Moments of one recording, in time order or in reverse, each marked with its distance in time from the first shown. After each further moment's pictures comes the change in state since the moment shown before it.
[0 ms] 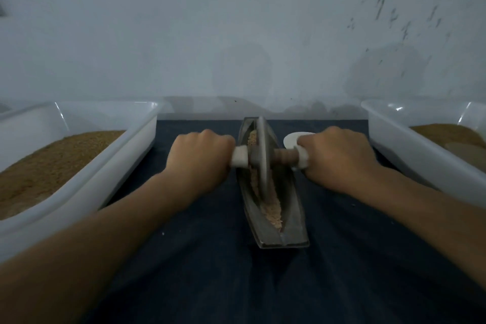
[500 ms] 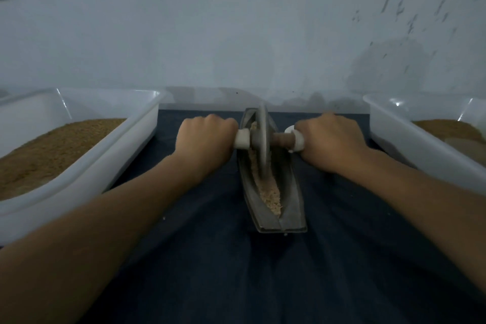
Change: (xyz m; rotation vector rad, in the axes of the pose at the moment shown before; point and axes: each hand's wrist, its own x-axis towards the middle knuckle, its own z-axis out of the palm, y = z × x) left_hand 0.013 0.005 0.003 0.008 -0.031 -0.063; right_hand 0.022 -0.001 0.002 0.044 -0.189 0.022
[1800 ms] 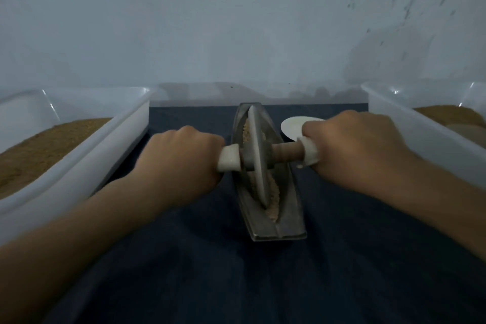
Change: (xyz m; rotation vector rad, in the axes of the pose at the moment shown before) left_hand -0.047 -0.017 -0.018 -0.073 0.043 0.143; right_hand -0.054 0.001 -0.019 -0.089 0.325 -0.116
